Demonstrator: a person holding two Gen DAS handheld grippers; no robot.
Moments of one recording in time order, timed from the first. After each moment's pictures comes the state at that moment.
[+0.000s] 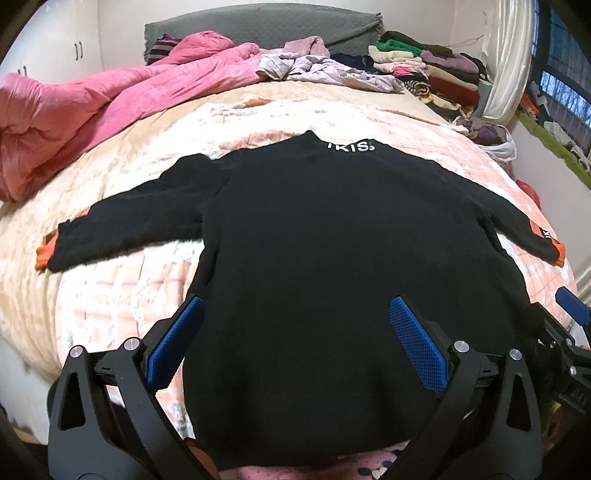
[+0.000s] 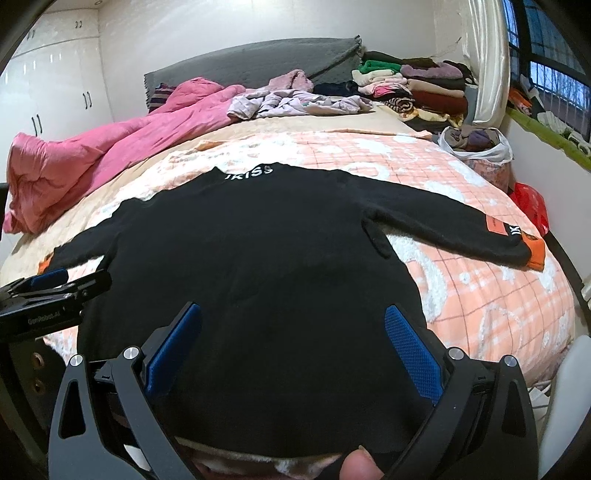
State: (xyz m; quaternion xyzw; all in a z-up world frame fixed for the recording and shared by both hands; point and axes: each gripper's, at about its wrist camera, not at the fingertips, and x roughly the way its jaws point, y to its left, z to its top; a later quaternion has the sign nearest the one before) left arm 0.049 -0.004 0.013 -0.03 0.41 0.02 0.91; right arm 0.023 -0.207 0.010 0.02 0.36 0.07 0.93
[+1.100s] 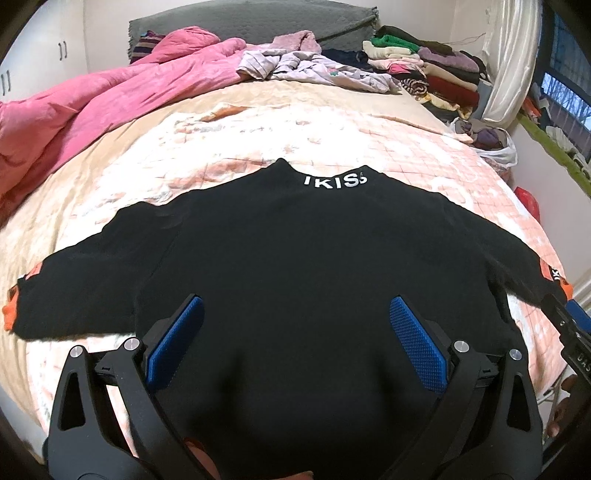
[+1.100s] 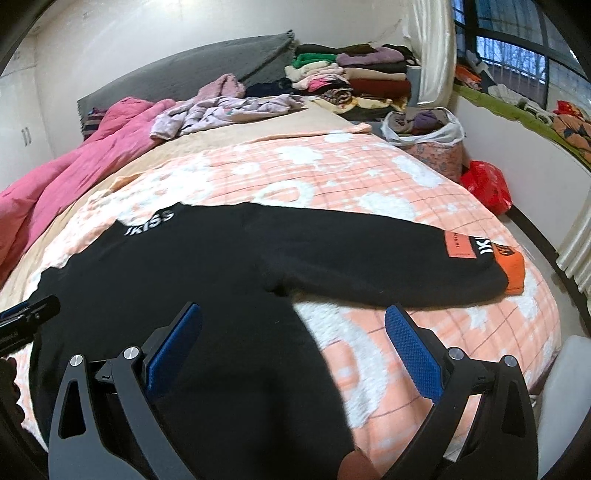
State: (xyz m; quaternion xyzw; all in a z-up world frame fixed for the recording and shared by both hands) left arm 0.159 -0.033 0.015 -0.04 0.43 0.00 0.90; right arm 0.124 -0.285 0.007 0.06 0.37 -0.04 0.93
